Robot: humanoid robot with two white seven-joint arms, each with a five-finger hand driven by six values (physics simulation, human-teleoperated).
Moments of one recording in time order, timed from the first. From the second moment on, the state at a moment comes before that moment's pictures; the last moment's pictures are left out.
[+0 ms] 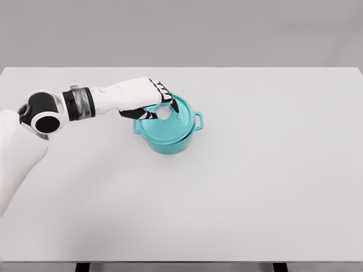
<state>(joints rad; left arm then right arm) -0.66 0.43 -0.49 -1.40 -0.50 -0.61 -0.61 0.01 0.00 -0.30 0.05 0.25 -0.01 0.09</state>
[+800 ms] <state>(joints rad) -0.66 0.42 -0.49 -1.40 -0.50 -0.61 -0.61 0.01 0.00 -0.30 0.05 0.25 -0.01 0.09</state>
